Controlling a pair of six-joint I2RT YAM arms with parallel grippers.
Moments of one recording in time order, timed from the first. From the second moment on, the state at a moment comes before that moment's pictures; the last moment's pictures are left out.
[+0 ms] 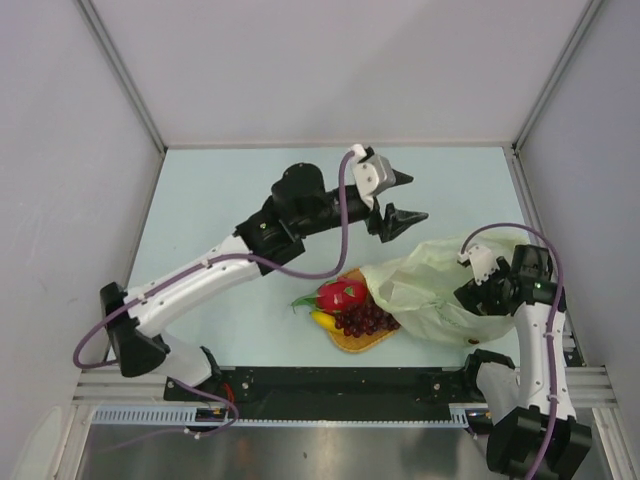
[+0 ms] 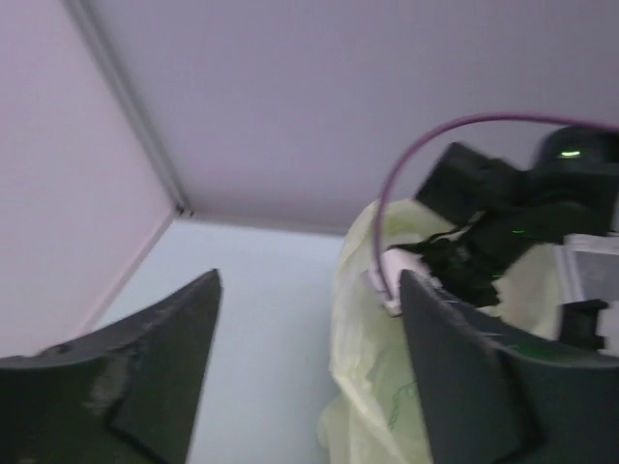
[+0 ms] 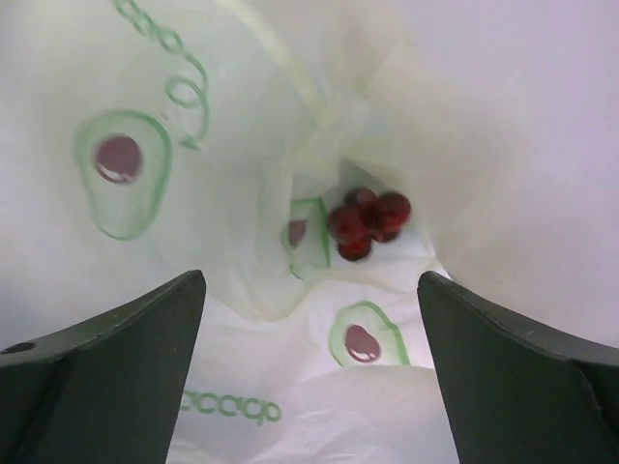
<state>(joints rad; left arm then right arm) -0.98 1.50 1.52 0.06 0.30 0.11 -0.28 0.81 0.66 -0.98 -0.26 -0.89</state>
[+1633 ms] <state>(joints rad) -1.37 2.29 1.57 0.26 -0.06 0.24 -0.60 1.24 0.78 -0.62 -0.35 -0.70</state>
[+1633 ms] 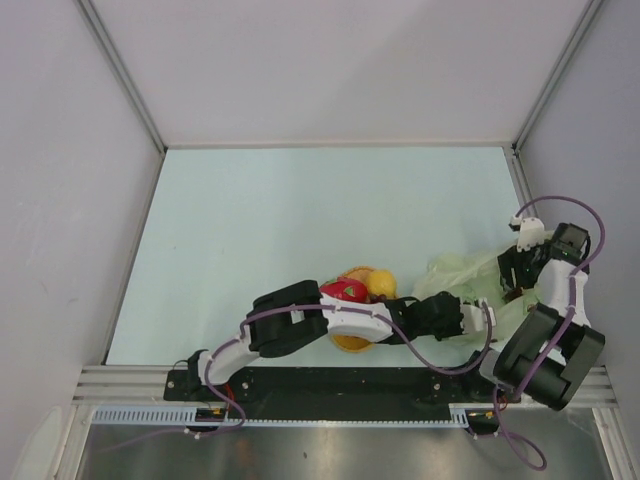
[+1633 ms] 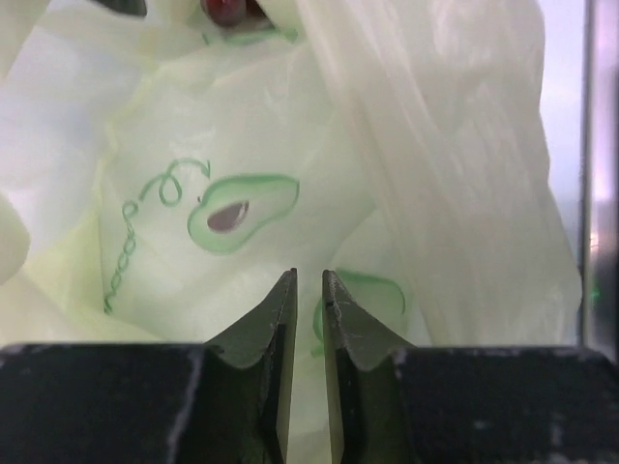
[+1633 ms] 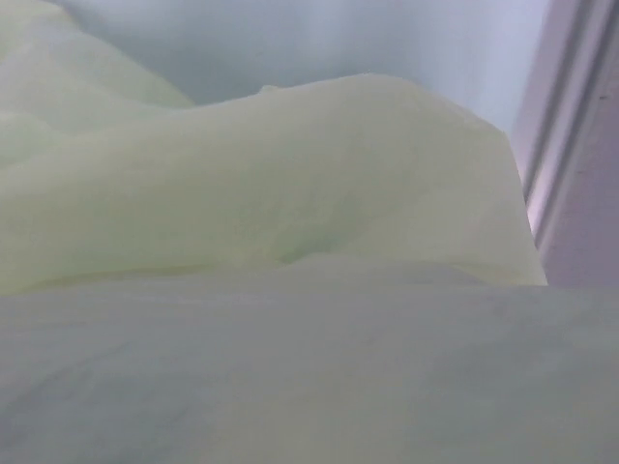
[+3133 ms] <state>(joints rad) -1.28 2.29 1.65 0.14 0.00 0.11 -0.32 0.88 0.87 -0.95 -0.43 -0.80</state>
